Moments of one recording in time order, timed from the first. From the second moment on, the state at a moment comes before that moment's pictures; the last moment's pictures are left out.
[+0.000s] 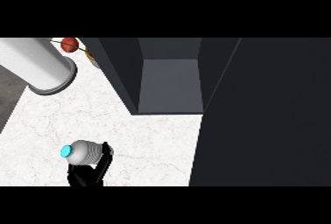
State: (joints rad) left arm -0.02 0.00 -0.10 -0.83 0.98 0.43 -1.15; right arm 0.18 -0.33 0.73 -2.48 0.11 -0.40 0.24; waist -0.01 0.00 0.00
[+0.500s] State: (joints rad) left arm -0.04 0.05 -0.19 -0.86 0.93 0.35 -1.10; right arm 0.15 -0.34 0.72 -2.48 0.10 -0.40 0.24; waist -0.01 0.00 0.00
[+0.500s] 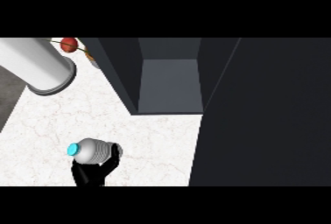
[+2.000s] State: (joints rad) left arm -0.06 0.16 -0.52 -1.49 0.59 0.48 -0.55; right arm 0.14 -0.36 0.74 -2.48 0.10 -0.44 0.25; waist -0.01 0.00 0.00
